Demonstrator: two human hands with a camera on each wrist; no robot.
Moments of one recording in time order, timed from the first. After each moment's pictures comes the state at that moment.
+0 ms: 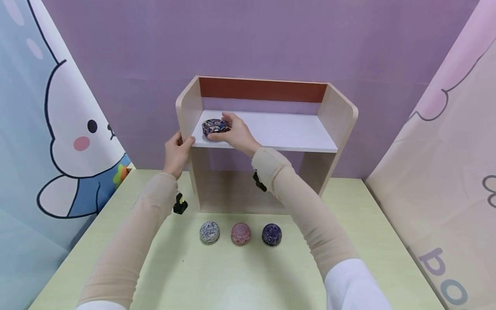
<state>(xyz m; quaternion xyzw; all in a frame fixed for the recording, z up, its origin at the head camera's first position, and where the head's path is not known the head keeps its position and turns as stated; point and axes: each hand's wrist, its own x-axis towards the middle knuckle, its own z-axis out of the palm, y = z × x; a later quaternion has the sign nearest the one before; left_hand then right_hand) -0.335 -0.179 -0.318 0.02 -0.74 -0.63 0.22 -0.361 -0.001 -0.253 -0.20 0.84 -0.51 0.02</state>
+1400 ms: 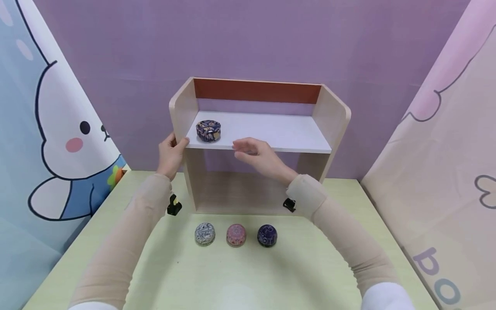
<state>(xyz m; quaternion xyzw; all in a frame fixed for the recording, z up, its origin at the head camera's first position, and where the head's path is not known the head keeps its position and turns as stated) -0.332 -0.191 -0.317 0.04 -0.74 -0.64 0.21 -0.303 0.072 -0.272 -0.31 0.82 -0.48 0.04</state>
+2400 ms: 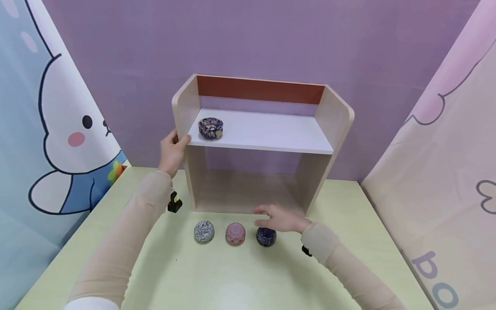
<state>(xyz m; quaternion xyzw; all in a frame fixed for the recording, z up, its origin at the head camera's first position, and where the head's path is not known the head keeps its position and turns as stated) -0.331 -0.186 -0.314 0.03 -0.75 -0.64 0.19 -0.265 0.133 -0.404 -0.32 0.90 -0.26 0.17</state>
